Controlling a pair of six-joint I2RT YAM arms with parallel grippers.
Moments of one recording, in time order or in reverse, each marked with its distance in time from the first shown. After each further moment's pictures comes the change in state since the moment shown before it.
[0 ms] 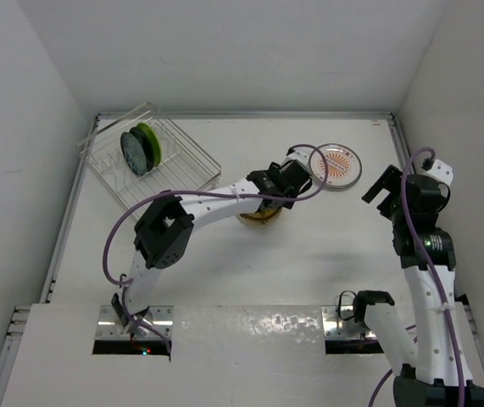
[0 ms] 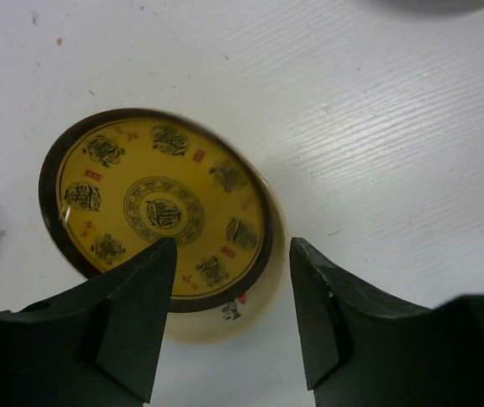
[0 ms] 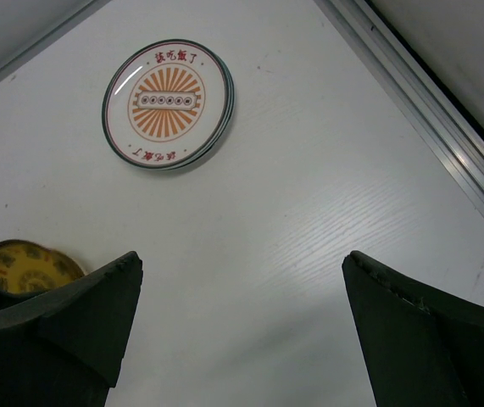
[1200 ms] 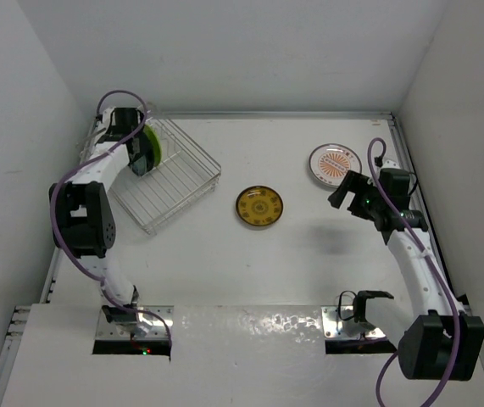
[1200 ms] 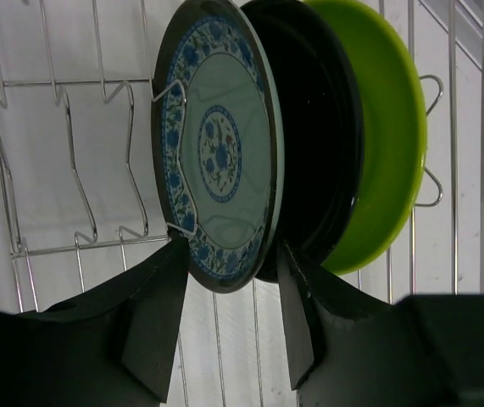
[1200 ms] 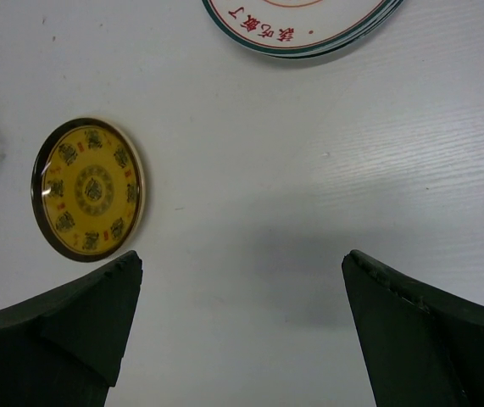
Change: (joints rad) left arm 0.977 -0.282 -0.312 0.124 0.177 -0.294; right arm 0.000 0.271 -0.180 0.264 -0.461 -0.084
